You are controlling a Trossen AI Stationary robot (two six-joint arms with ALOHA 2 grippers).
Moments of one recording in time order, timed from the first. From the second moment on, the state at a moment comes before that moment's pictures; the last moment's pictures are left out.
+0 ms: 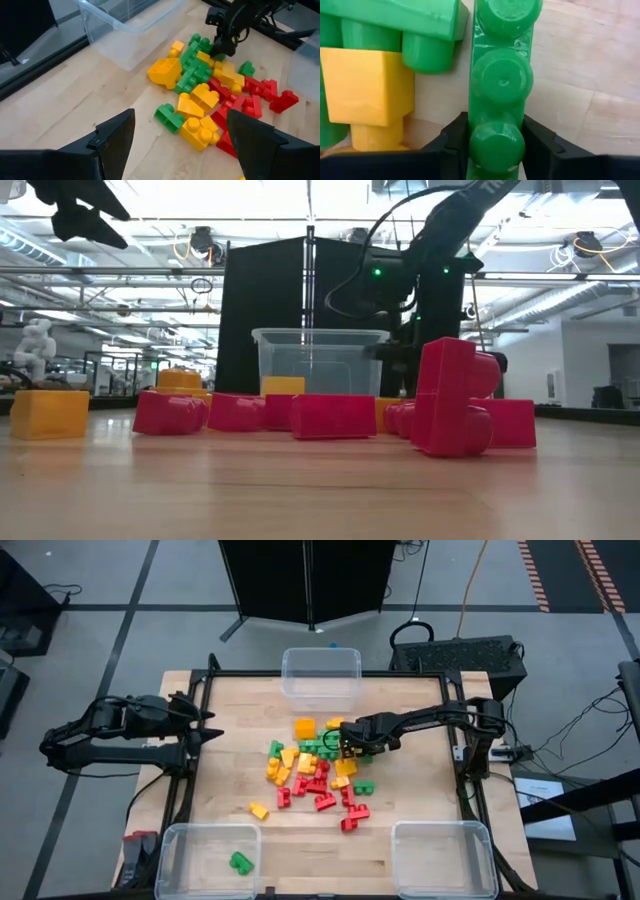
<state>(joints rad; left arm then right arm) 0.12 0.47 0.89 -1.06 -0.21 -0.44 -0.15 1.85 1.08 -0.73 0.12 1.22</state>
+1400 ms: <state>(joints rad) 0.12 0.47 0.89 -1.05 -0.28 -0.47 0.06 1.74 1.36 -0.20 0.12 0.64</state>
